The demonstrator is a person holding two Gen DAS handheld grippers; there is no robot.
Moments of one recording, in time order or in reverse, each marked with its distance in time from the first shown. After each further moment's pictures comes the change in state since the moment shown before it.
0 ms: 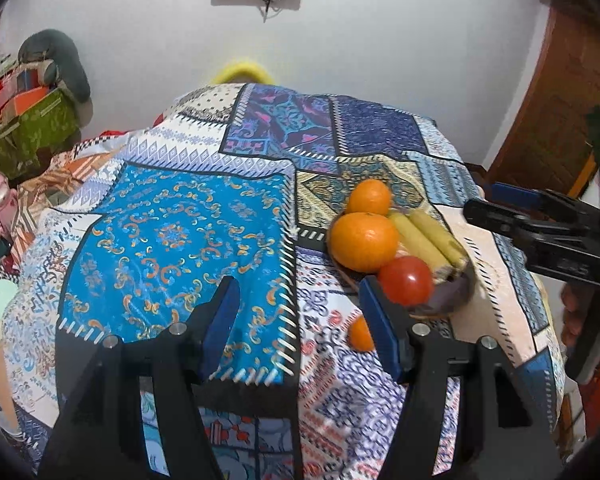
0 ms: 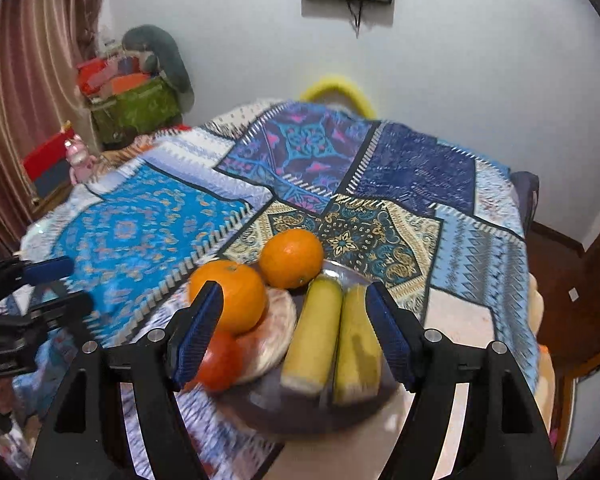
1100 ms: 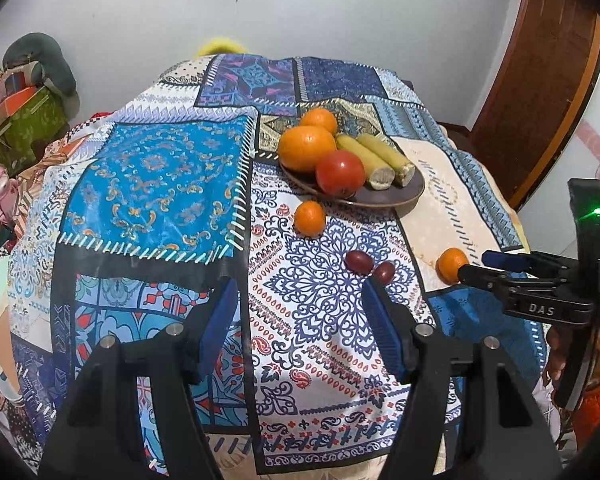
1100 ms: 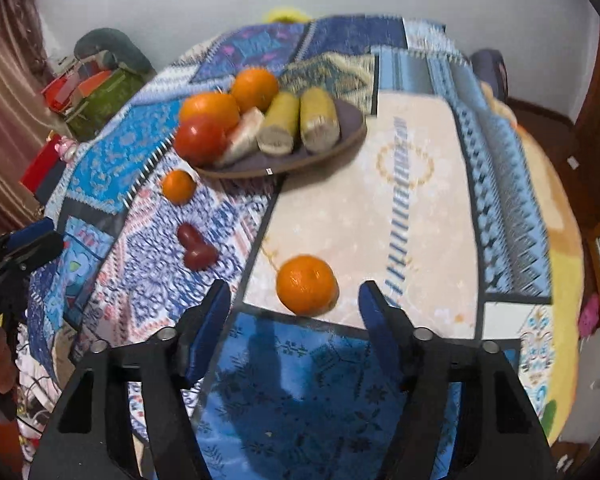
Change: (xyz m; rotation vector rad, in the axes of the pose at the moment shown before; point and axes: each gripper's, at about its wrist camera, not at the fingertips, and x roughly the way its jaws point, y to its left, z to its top) left arm -0.041 -0.040 -0.073 0.066 0.108 -0.022; right arm -0.041 -0.017 -0.147 0.294 0.216 0.018
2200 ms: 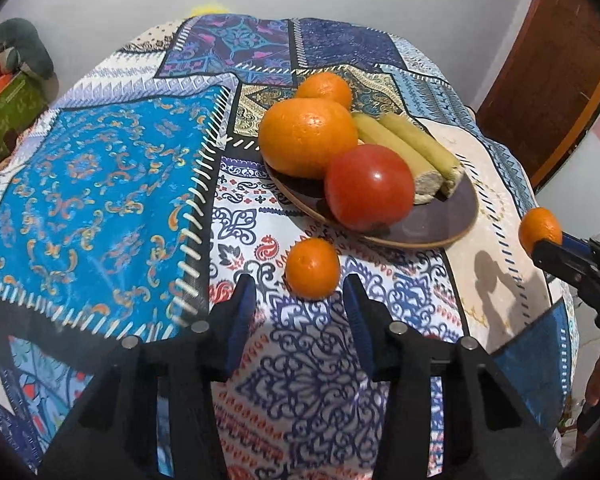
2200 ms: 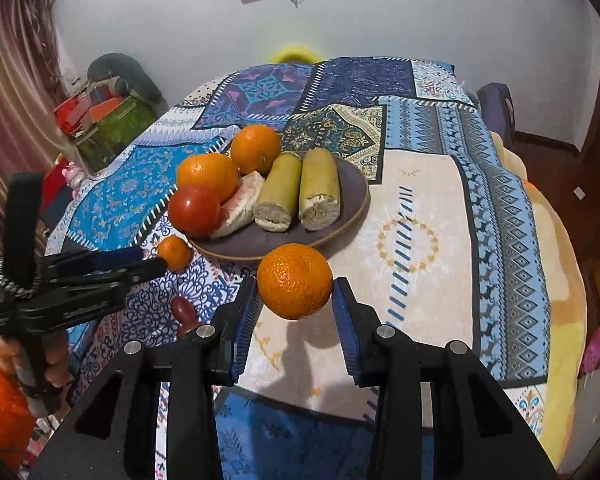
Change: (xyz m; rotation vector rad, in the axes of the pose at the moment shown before) left arm 0.115 0.003 0.046 -0.015 0.110 -0.028; right arm -0.003 -0.006 0.041 -0.031 -0.147 0.030
